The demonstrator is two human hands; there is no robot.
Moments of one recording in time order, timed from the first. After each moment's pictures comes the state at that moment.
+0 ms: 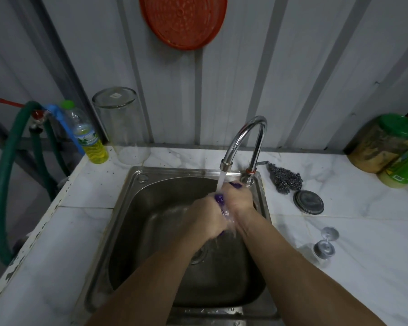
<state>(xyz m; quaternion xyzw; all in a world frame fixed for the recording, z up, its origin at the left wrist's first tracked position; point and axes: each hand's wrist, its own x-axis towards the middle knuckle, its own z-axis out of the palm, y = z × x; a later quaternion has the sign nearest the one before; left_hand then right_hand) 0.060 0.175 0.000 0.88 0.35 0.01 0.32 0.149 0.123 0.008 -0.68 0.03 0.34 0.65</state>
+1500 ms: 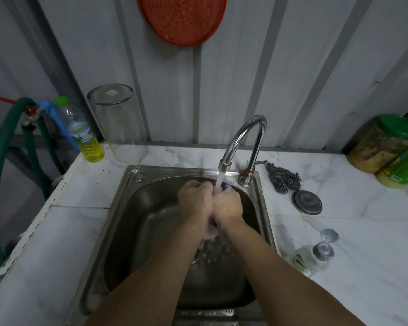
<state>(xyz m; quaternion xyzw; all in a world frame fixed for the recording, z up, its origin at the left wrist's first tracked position) 0.076 0.181 0.022 0.51 0.53 0.25 0.63 0.131 0.137 -0.001 -0.81 -0.06 0.27 0.51</state>
